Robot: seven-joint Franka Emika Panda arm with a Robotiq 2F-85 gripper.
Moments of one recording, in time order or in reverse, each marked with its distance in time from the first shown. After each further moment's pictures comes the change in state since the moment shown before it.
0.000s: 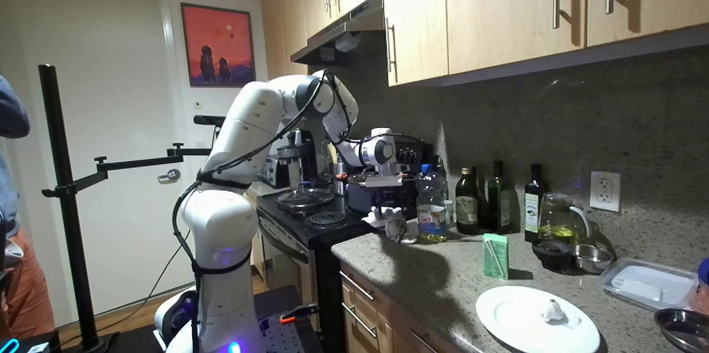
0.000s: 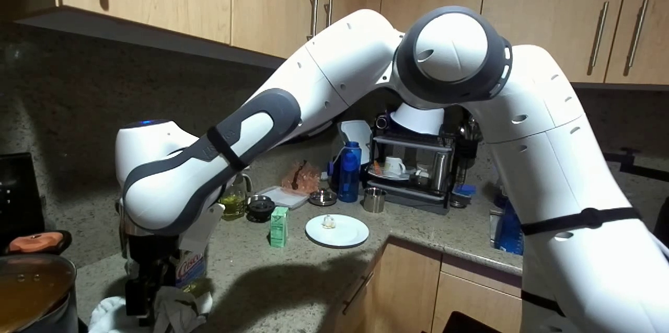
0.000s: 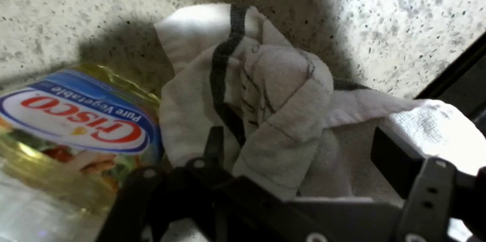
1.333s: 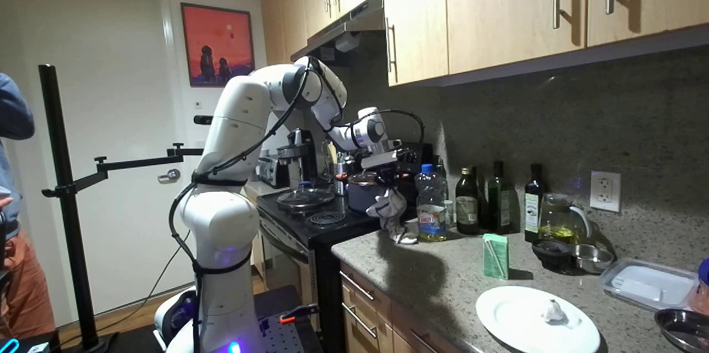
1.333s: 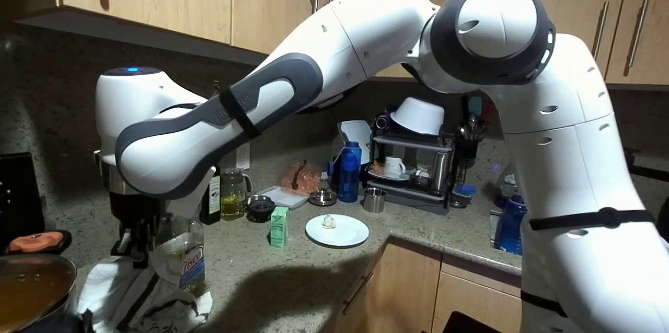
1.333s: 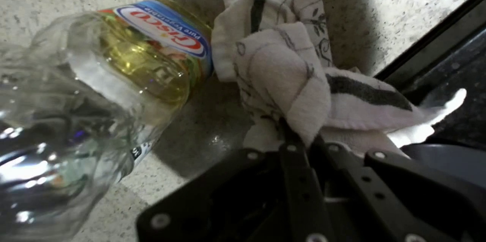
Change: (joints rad) arm 0.040 -0.126 0.002 0.008 -0.131 0.000 0.078
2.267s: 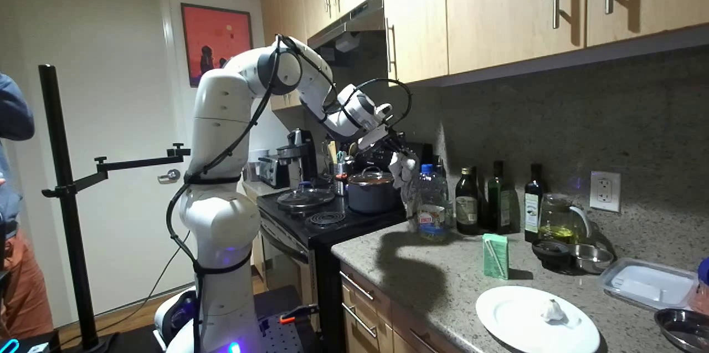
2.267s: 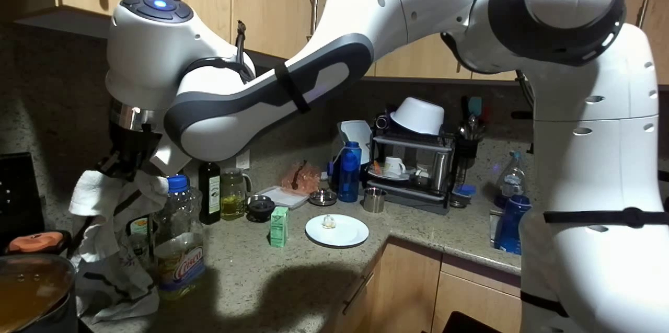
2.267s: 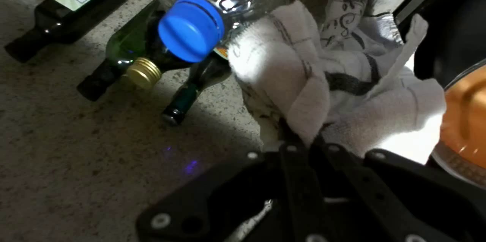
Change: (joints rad) arm 0.025 -0.188 -0.046 -0.058 -0.442 0.212 0.569
